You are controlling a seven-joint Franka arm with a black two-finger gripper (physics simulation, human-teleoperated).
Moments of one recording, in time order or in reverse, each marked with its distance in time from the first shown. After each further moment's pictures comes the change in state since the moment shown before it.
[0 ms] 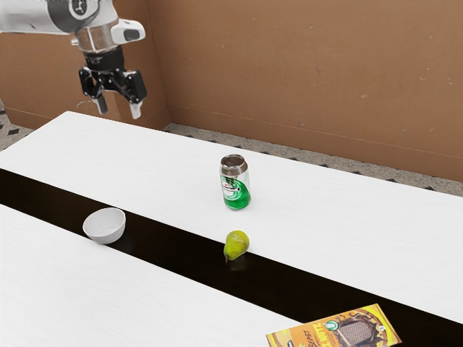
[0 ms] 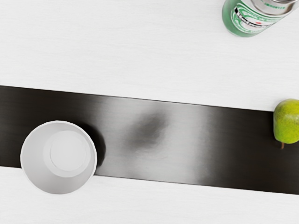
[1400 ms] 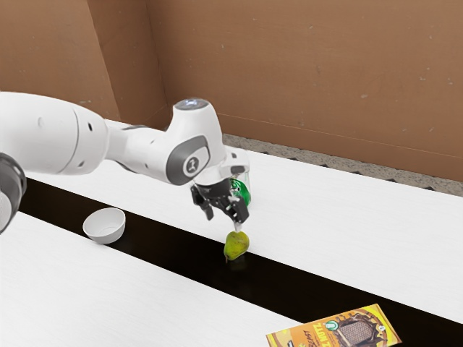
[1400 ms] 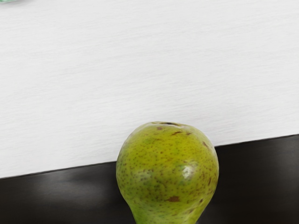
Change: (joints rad) arm -0.325 0.211 0.003 -0.465 -0.121 0.757 -0.003
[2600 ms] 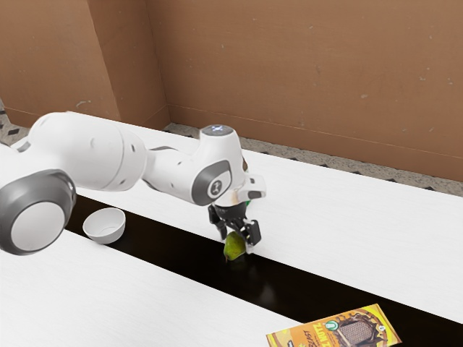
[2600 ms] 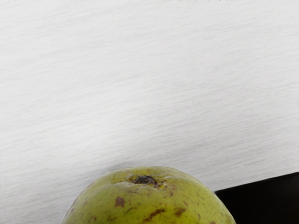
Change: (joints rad) arm -0.017 0.206 -0.002 0.131 -0.021 0.003 0.063
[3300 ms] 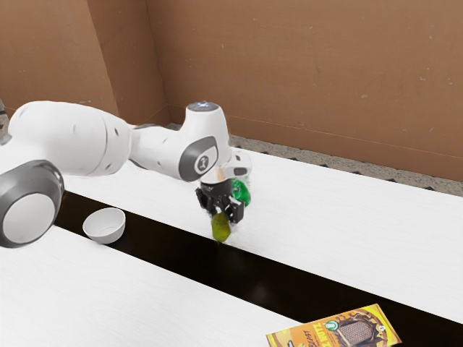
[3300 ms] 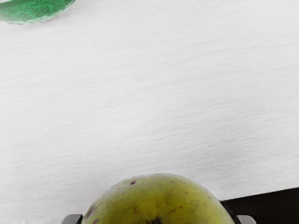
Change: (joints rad) arm 0.029 -0.037 0.039 0.040 0.025 -0.079 0.000
